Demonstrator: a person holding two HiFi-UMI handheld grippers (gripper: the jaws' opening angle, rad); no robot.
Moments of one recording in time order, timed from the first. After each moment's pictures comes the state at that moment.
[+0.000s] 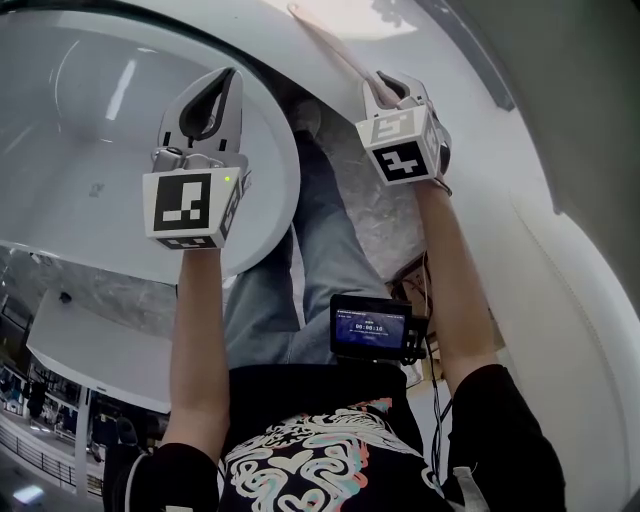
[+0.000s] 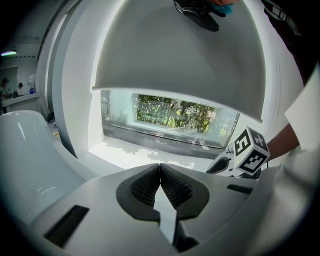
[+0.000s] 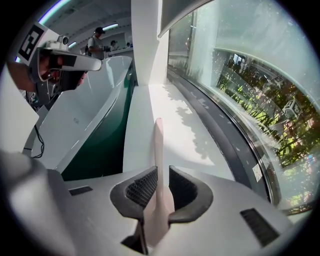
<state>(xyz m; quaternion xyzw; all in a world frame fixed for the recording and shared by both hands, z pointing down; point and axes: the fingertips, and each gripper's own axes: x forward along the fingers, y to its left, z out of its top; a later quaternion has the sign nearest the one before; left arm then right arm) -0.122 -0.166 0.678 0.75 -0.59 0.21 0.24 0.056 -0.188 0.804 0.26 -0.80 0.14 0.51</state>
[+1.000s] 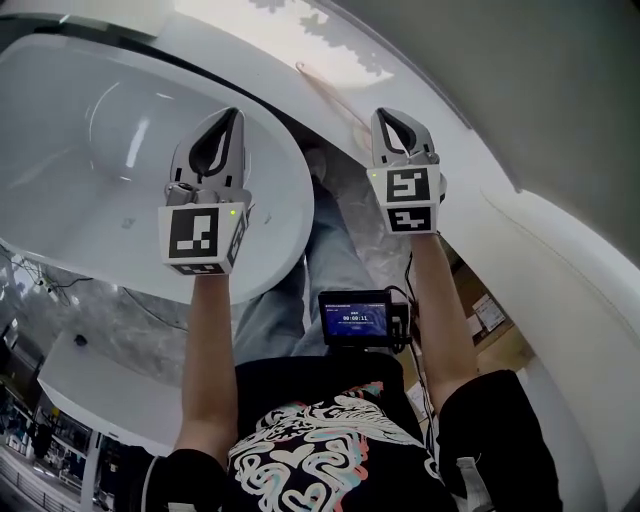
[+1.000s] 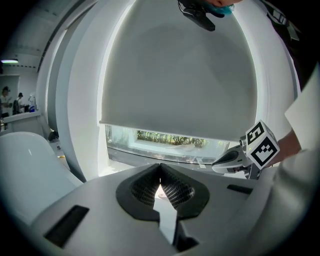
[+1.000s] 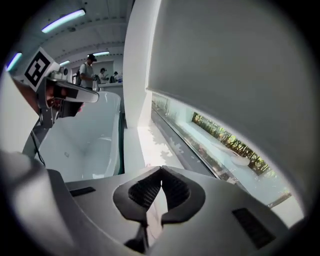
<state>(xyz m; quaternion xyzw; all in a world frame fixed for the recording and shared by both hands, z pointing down) -0.161 -0.160 0.548 0.77 -0.59 0.16 0.18 0.030 -0.199 0.626 0.39 -0.83 0.10 0.38</state>
